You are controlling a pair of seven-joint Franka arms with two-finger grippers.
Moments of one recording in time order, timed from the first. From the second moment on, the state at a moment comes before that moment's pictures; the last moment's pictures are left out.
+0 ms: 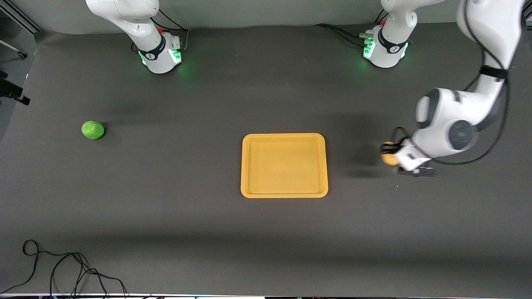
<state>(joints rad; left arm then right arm) 0.13 0.30 -0.40 -2.05 0.02 2.15 -0.22 -0.07 -0.29 -0.40 -2.08 -0.05 1.80 -0.44</state>
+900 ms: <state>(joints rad) -0.20 0.59 -0.39 -1.84 0.10 2.30 -0.62 -0.06 -0.14 -0.55 -2.49 -0.05 2.40 -0.57</state>
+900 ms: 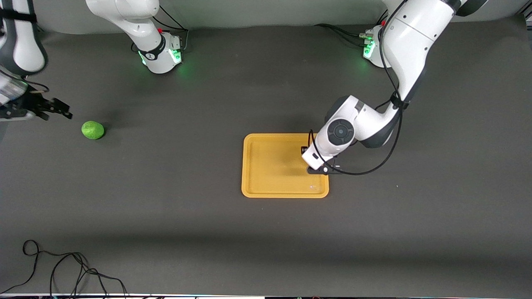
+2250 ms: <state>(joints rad) 0.24 0.25 -0.37 -1.64 0.15 1.88 -0.07 0.00 0.25 -0.55 -2.54 0.27 2.69 -0.80</state>
